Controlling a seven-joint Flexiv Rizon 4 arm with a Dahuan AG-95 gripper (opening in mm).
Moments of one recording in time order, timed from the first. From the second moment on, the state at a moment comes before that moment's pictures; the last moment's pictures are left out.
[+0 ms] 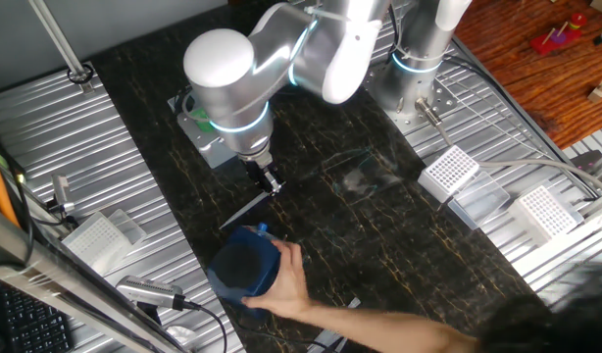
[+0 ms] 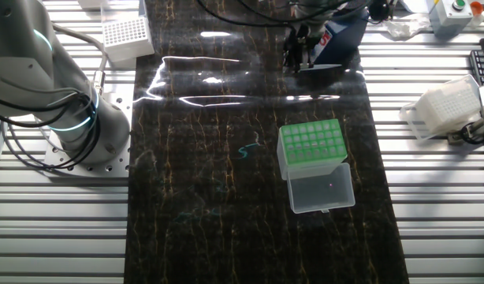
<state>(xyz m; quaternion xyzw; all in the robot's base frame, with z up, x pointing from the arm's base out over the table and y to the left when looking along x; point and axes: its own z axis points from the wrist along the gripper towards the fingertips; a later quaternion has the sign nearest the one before) 0.481 0.135 0.089 0.07 -1.00 -0.03 0.05</state>
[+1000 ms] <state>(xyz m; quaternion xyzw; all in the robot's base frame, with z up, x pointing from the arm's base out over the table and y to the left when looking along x) 0.497 0.152 0.093 0.03 -1.00 -0.02 0.04</state>
